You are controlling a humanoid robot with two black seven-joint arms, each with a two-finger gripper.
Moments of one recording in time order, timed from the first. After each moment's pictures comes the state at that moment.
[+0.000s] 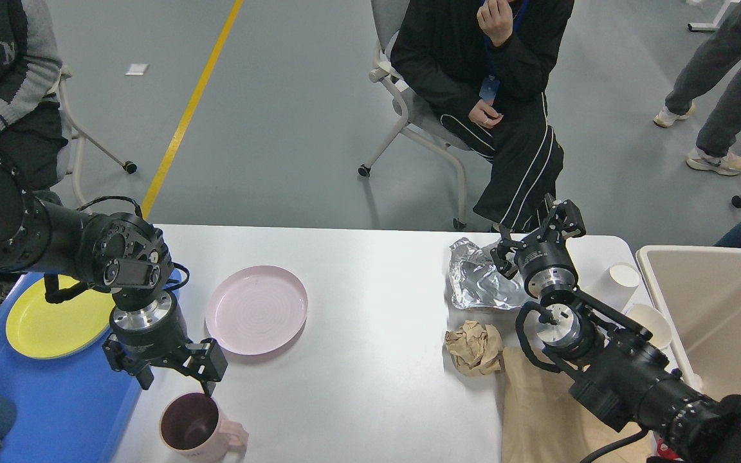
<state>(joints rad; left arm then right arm) -1.63 0.16 1.36 -1.12 0.21 -0.73 -0.13 0.64 -0.08 0.67 0.59 0.15 0.02 0.49</state>
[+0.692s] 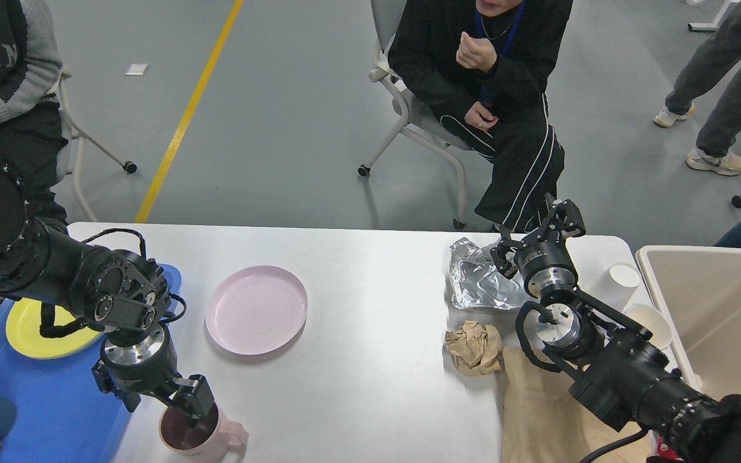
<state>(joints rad) -1.61 0.16 1.36 -1.26 0.29 -0.56 -0.07 0.64 -0.08 0.67 0.59 0.15 0.02 0.49</state>
